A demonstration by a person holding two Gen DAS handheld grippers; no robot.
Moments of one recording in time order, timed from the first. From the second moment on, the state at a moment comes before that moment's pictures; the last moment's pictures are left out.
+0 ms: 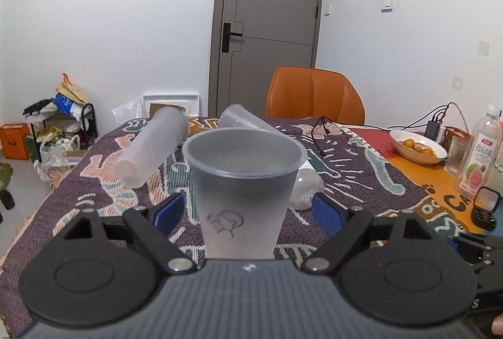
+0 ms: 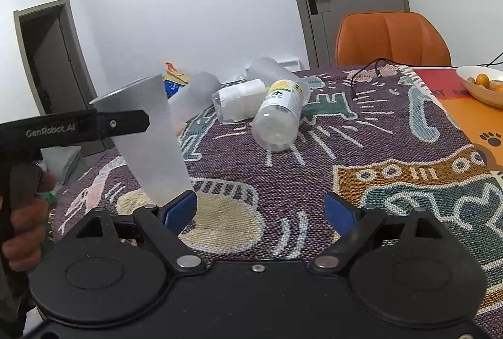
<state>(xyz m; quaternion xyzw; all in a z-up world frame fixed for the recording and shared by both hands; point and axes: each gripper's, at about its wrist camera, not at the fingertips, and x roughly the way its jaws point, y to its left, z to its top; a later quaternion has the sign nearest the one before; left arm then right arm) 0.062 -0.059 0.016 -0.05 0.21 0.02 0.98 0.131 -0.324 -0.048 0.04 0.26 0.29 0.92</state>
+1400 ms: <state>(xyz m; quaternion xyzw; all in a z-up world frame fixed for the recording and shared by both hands) -0.010 0.004 0.012 -0.08 0.23 0.02 0.97 0.084 -0.306 -0.020 0.04 0.25 0.29 0.92</state>
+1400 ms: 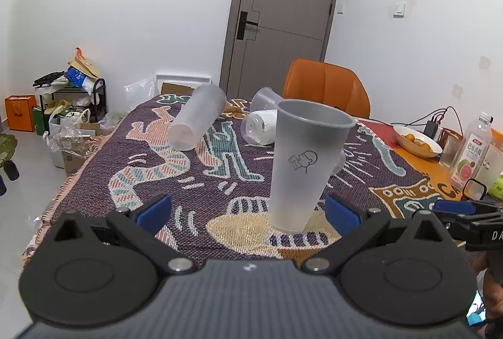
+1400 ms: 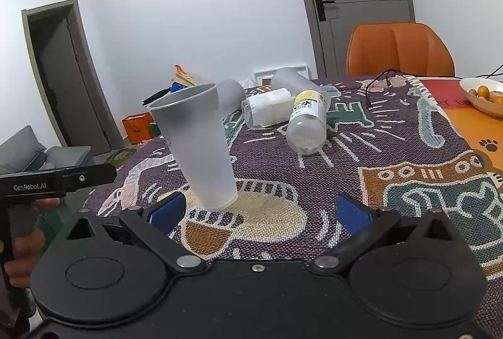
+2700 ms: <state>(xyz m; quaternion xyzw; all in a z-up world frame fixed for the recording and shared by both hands) -0.007 -0.003 0.005 -0.06 0.26 0.01 0.96 0.082 -0.301 -0.021 0.03 0.25 0.30 0.92</state>
